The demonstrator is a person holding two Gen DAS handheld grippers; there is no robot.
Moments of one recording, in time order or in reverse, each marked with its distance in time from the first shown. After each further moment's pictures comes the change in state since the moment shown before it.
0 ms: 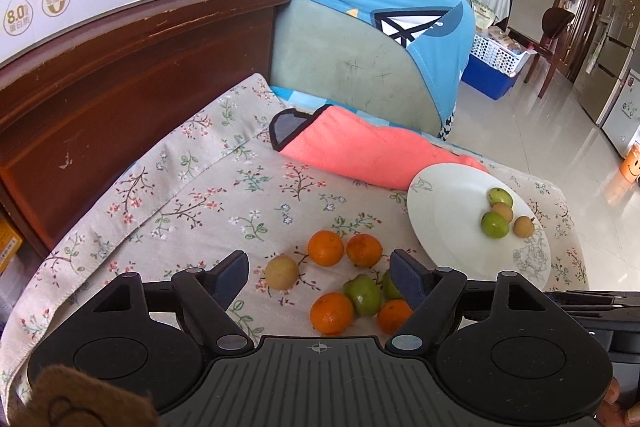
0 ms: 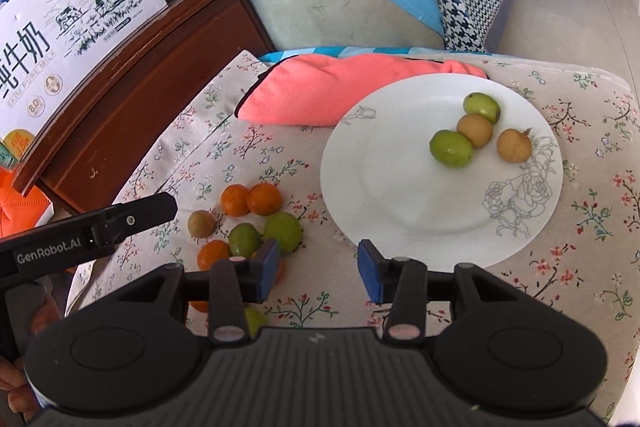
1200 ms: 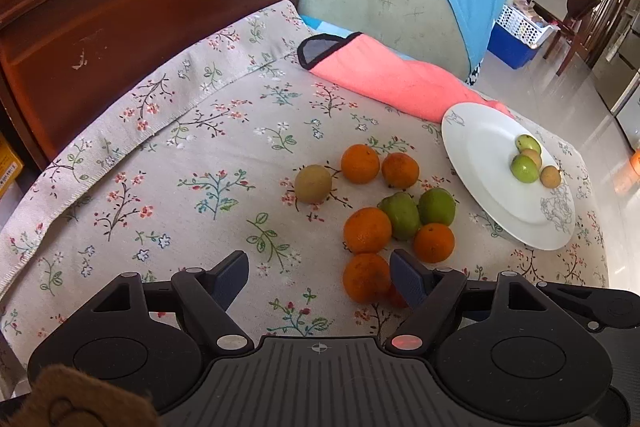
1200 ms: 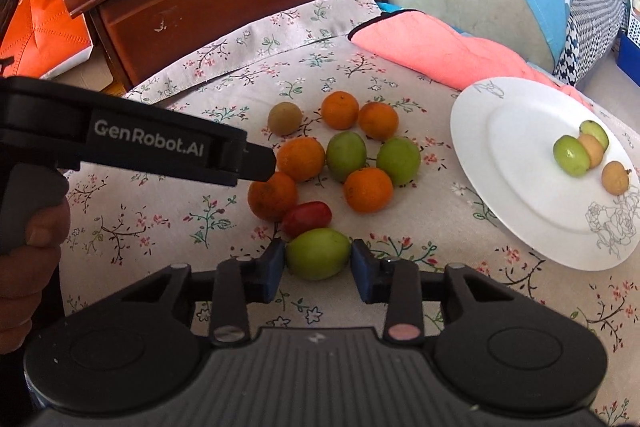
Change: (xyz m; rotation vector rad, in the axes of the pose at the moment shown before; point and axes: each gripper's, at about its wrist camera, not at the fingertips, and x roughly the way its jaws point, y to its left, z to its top) left arm 0.016 0.019 -0.035 -0.062 0.146 0.009; right arm 0.037 0.069 -0.055 -0.389 0.077 -0.002
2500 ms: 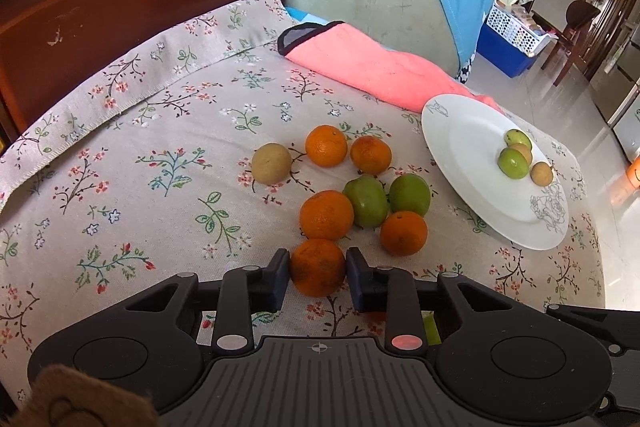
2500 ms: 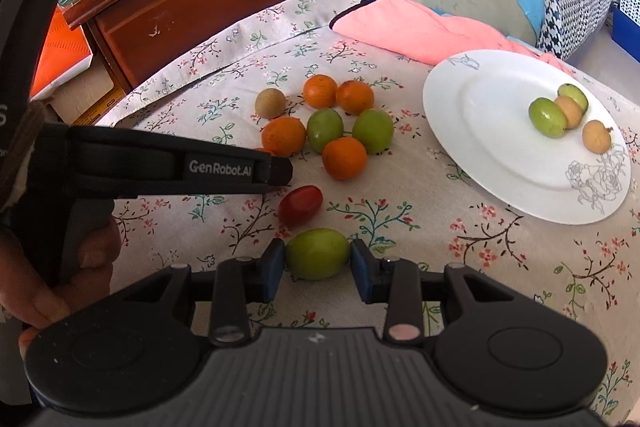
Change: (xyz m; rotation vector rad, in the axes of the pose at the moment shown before) left arm 0.015 -0.021 -0.016 -0.039 -0.028 -0.014; right arm -0.016 -0.018 -0.016 0.058 0.012 0.022
